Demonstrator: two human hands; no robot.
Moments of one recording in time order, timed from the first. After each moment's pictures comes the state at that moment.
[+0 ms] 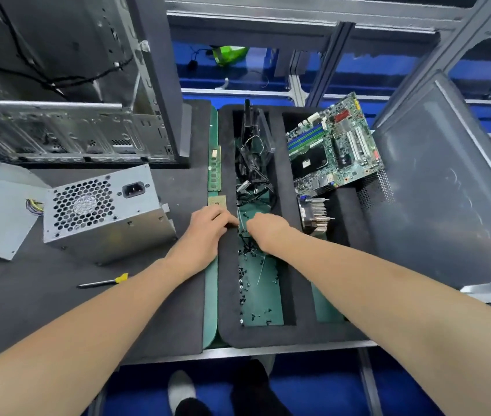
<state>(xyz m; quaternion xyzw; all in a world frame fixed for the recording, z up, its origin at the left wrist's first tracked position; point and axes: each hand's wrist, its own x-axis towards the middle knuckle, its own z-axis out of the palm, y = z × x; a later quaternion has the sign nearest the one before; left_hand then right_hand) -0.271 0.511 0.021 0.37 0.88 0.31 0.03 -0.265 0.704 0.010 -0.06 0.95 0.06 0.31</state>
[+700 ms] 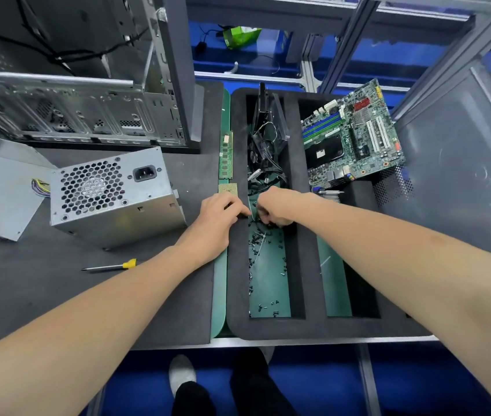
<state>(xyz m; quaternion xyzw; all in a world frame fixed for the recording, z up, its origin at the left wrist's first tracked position) -0.269 0.511 0.020 0.36 0.88 0.30 0.04 -0.307 0.709 0.036 -0.16 0.90 0.15 0.38</state>
